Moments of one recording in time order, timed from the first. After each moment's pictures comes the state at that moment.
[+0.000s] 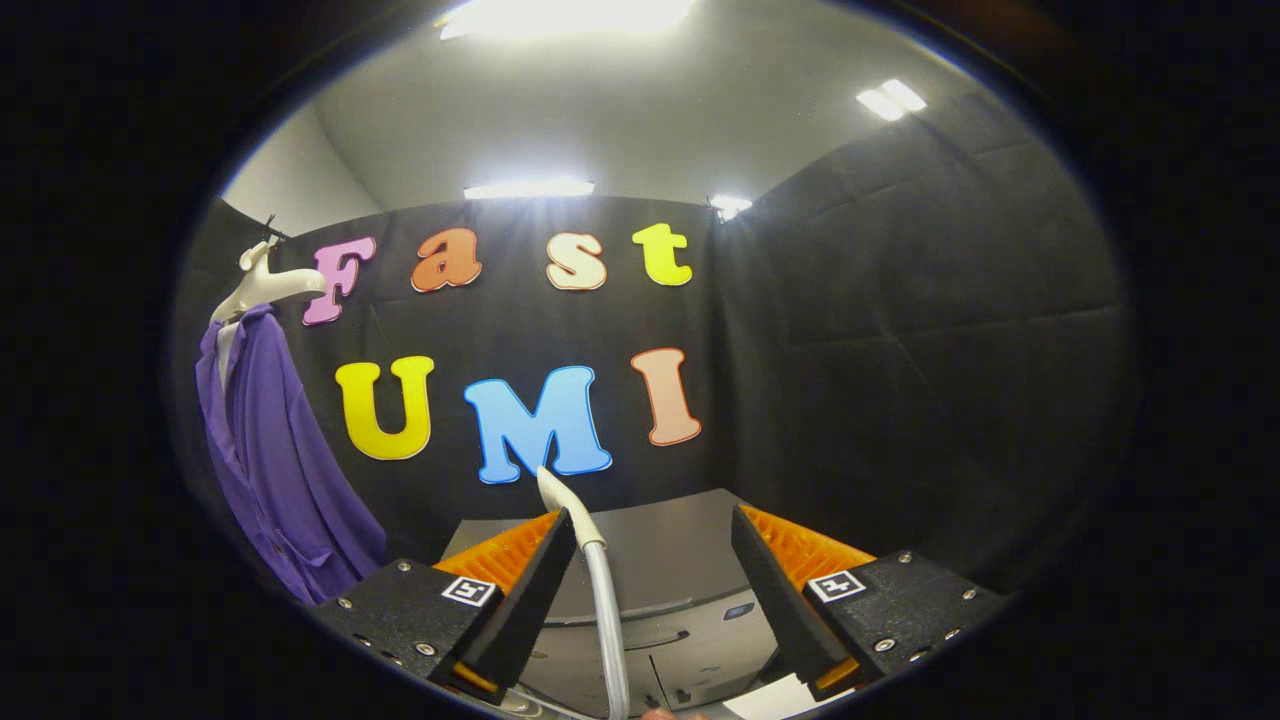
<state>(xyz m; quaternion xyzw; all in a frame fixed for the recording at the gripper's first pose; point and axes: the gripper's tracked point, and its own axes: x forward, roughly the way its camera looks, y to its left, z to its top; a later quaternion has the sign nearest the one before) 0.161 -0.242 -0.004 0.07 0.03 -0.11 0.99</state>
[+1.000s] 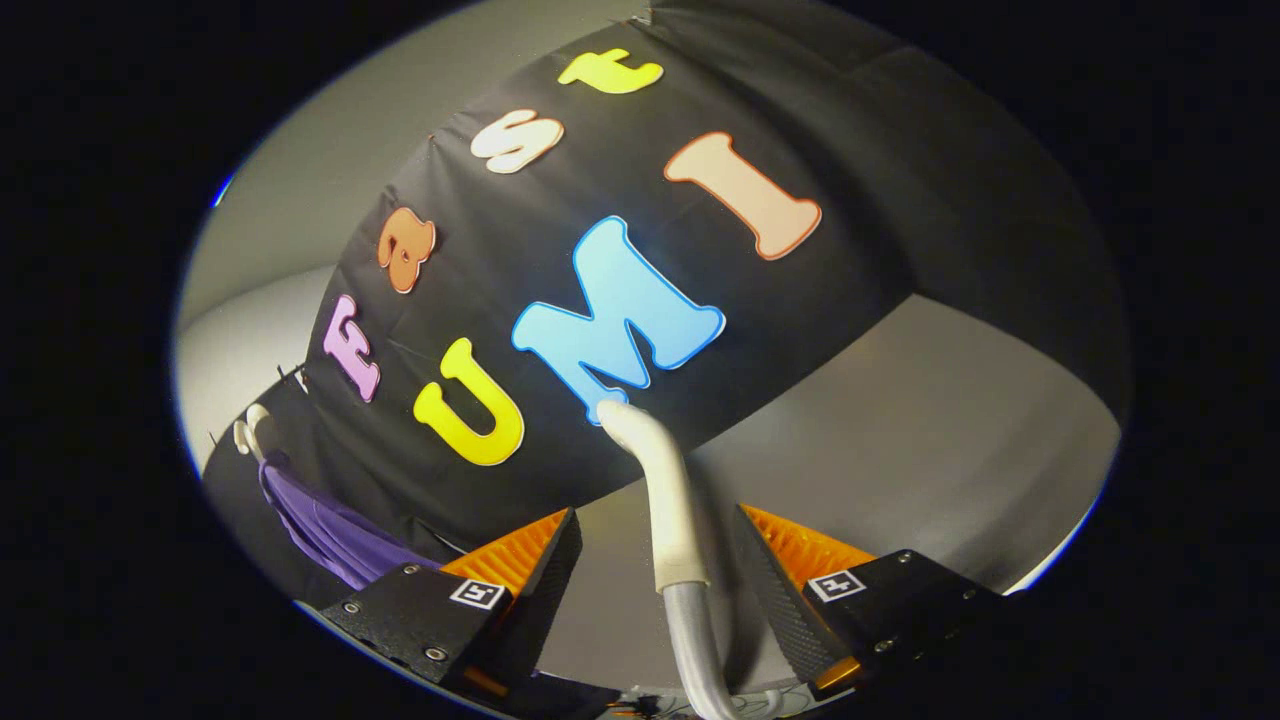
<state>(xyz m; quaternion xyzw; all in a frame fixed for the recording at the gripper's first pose) 0.375 -0.202 -0.118 0.40 0.24 0.14 0.87</state>
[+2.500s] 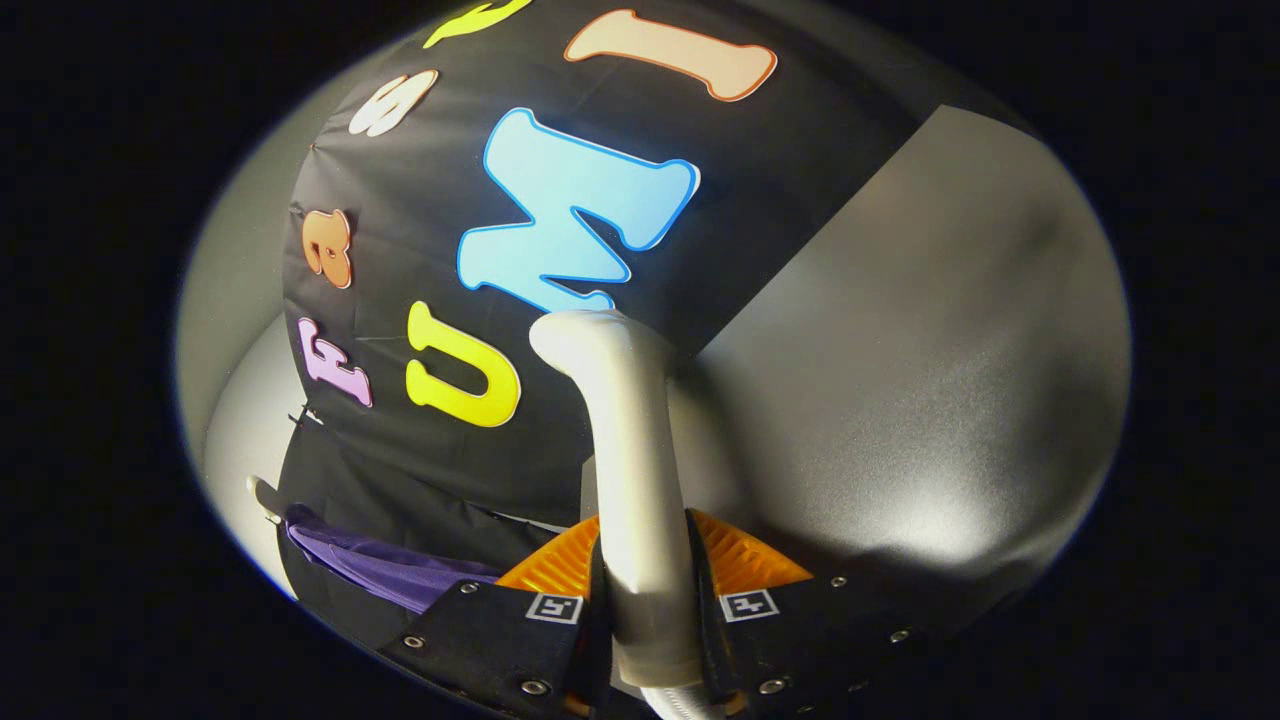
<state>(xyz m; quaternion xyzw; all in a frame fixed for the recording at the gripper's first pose) 0.411 -0.132 -0.173 0.45 0.38 0.19 0.79</state>
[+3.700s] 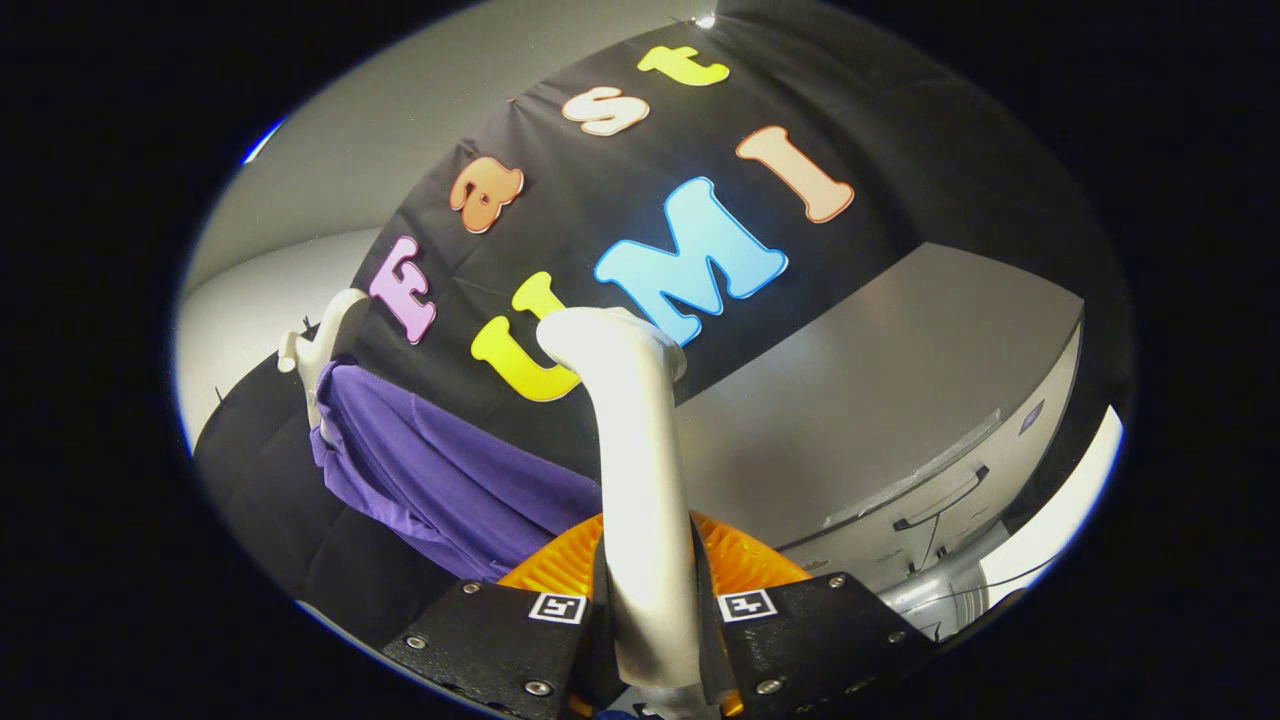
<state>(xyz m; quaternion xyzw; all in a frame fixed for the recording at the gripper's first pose) 0.173 -0.029 -0.038 0.32 0.22 0.14 0.91</state>
